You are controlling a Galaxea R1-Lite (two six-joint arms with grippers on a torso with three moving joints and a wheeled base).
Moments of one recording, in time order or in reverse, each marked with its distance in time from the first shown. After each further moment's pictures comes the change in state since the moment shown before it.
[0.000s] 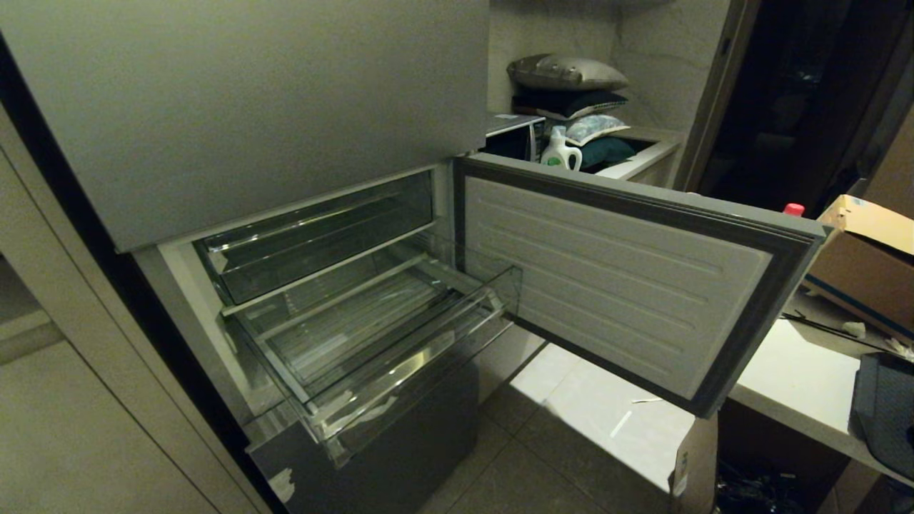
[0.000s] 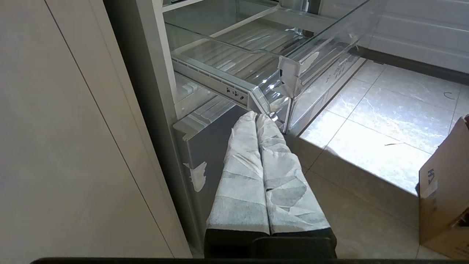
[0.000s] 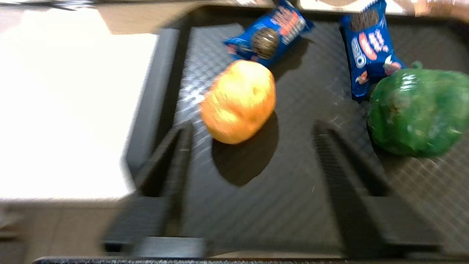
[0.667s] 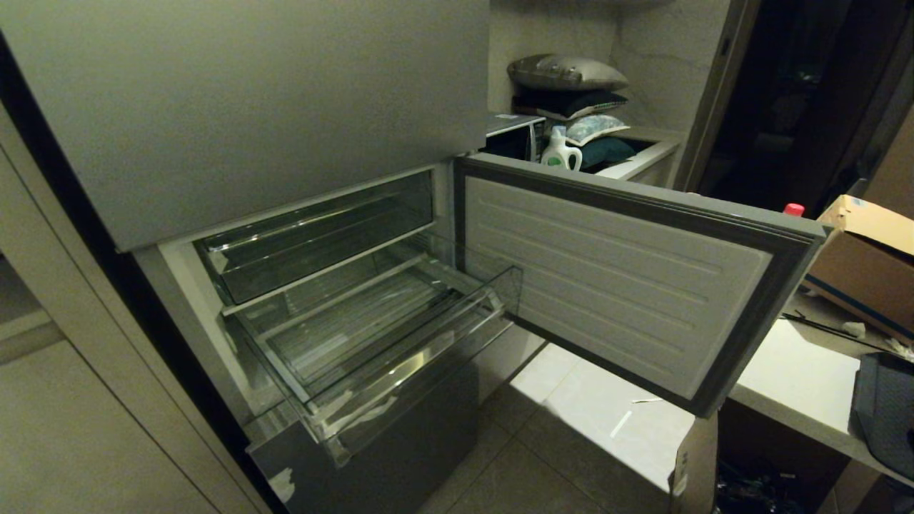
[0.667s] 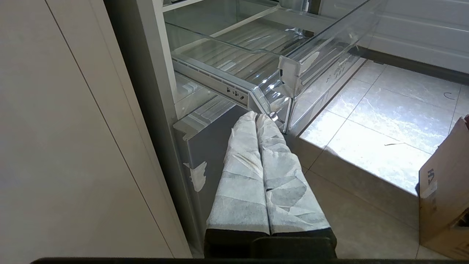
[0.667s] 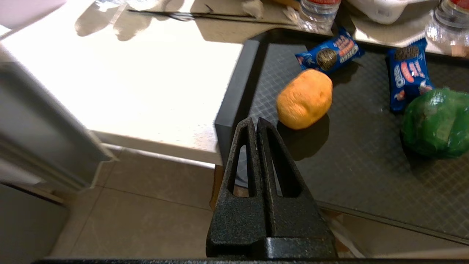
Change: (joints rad) left arm 0.000 0.000 0.000 0.000 0.000 0.000; right arm 0.054 -0.352 0.255 0.001 0.141 -0.024
